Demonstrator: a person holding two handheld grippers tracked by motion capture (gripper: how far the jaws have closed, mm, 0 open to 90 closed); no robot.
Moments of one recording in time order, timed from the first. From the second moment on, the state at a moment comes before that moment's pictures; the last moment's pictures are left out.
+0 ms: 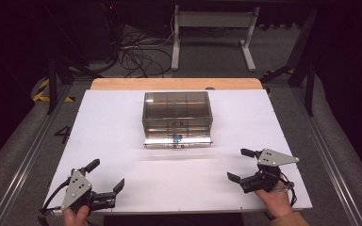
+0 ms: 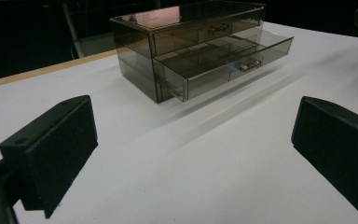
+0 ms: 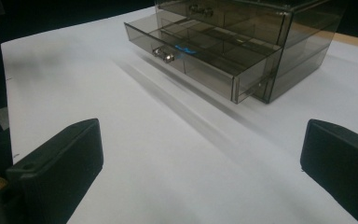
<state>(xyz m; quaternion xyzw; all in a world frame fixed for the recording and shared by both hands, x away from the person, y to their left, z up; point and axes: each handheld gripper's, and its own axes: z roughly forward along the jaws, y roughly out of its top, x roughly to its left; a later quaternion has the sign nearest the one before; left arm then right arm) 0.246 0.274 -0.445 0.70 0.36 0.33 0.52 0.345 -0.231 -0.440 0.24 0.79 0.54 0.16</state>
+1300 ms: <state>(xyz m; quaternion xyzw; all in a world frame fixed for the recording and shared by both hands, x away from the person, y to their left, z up) 0.247 0.273 -0.447 0.70 0.36 0.33 0.52 0.341 -0.234 -0.456 0.24 0.80 0.54 0.13</state>
